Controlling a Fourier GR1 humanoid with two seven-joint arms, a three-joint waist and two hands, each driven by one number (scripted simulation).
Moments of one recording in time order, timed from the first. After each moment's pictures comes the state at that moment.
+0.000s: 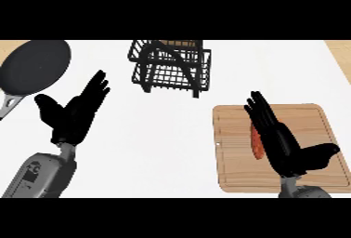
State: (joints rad) left arm -0.27 0.34 -0.20 -1.47 0.32 0.16 0.19; right arm -0.05 -0.20 0.22 -1.65 -0.27 -0.07 0.04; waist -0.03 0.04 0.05
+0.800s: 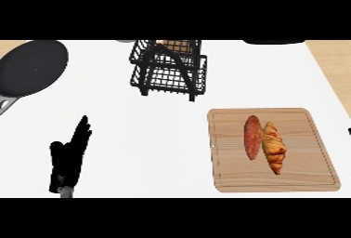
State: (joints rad) left arm 0.03 0.30 -0.22 -1.40 0.18 0.33 0.06; right arm 0.17 -0.29 -0.29 -1.82 0.03 -0.67 -0.05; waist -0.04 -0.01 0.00
